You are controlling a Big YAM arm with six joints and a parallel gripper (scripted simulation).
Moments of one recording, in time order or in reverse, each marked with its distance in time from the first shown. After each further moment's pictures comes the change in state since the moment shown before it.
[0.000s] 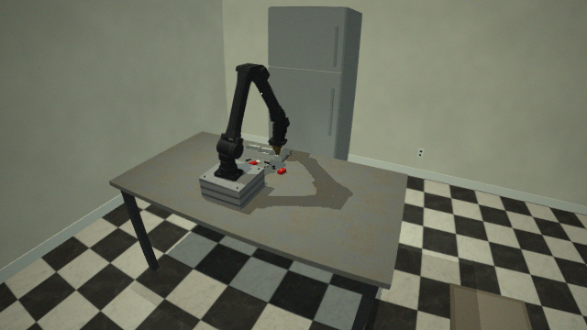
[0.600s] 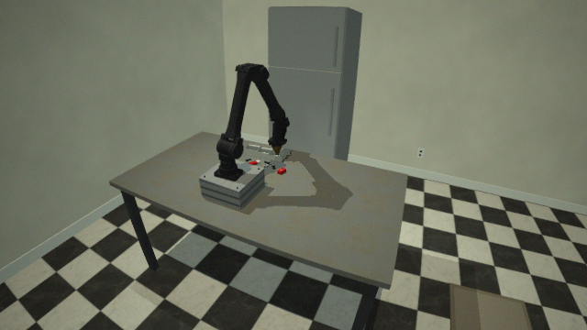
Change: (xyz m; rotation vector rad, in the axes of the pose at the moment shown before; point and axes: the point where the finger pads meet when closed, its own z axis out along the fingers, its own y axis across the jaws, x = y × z) arm 0.004 0.001 -0.002 -0.003 0.015 -0.001
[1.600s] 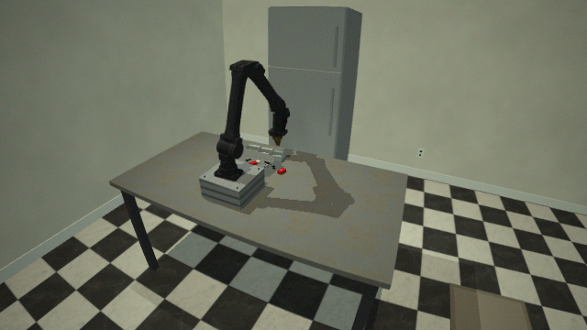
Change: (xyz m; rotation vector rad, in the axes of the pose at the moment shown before) arm -0.006 -0.002 -0.058 0.004 -0.024 0.001
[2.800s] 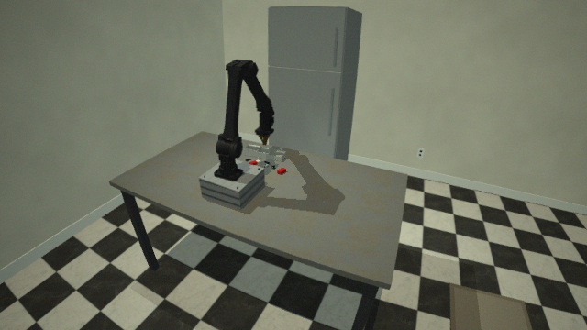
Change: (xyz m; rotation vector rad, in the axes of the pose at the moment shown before) arm 0.007 0.085 0.004 -0.002 0.019 -0.008
